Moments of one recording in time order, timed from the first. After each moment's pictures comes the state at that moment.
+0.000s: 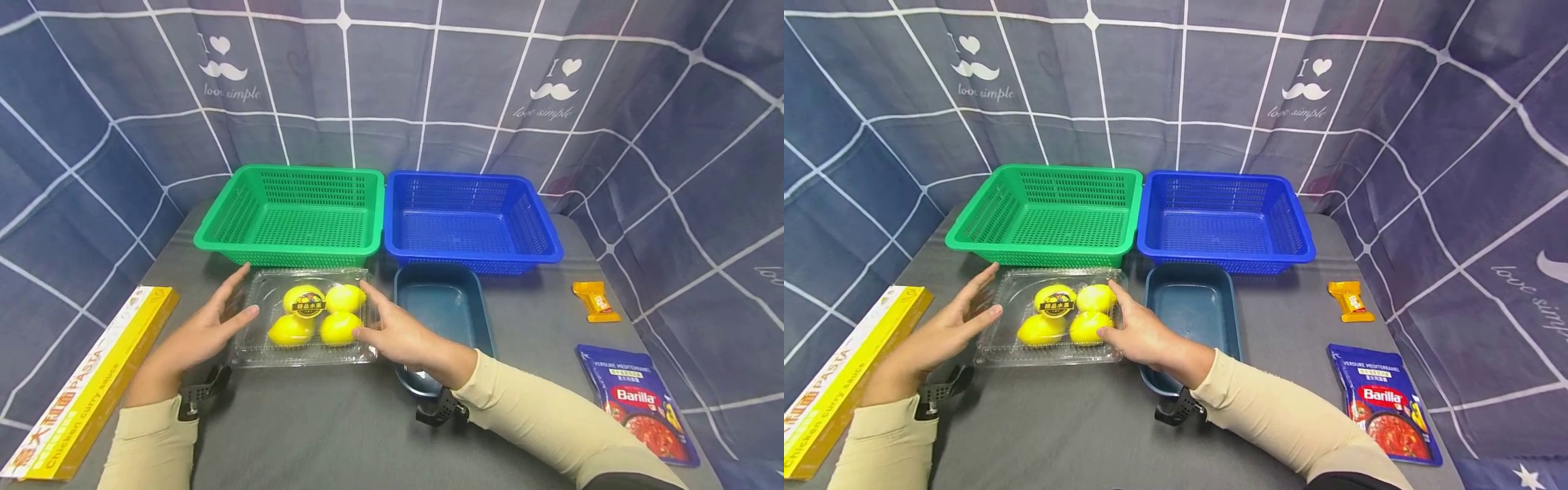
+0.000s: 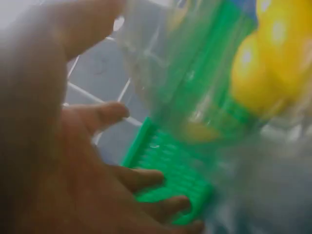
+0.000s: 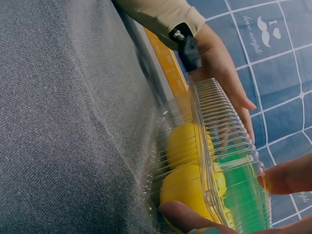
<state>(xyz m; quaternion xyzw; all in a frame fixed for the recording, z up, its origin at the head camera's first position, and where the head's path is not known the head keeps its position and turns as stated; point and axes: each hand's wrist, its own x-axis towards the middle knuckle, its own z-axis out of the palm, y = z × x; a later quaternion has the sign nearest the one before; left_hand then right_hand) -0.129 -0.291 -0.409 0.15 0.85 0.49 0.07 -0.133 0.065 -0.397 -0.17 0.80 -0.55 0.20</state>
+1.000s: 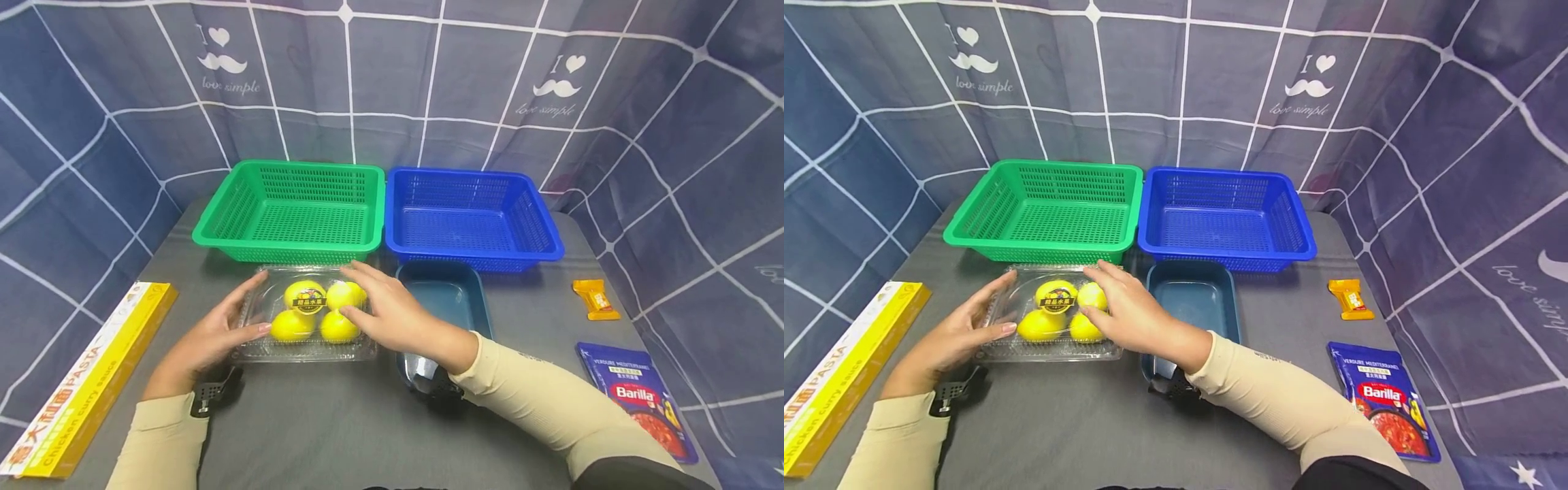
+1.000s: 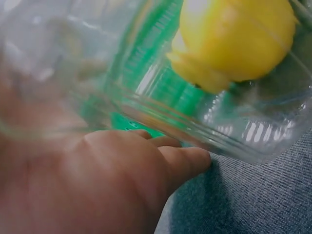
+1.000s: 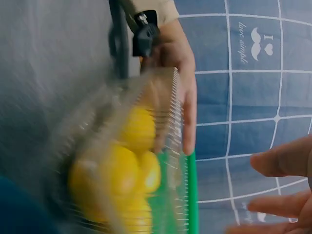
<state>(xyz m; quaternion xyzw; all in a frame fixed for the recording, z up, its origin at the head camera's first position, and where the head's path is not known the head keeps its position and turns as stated) -0.131 -0.285 -0.438 0.20 0.76 0.61 0.08 -0.144 0.056 -0.354 -0.34 0.87 -0.35 0.03</state>
